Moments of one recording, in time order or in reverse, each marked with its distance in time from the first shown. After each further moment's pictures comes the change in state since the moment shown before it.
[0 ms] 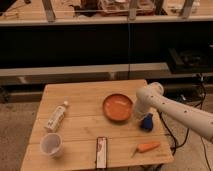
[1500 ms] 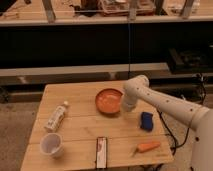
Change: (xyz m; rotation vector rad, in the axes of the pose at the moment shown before) arm -0.050 -0.054 0.008 -0.017 -0.023 -0.129
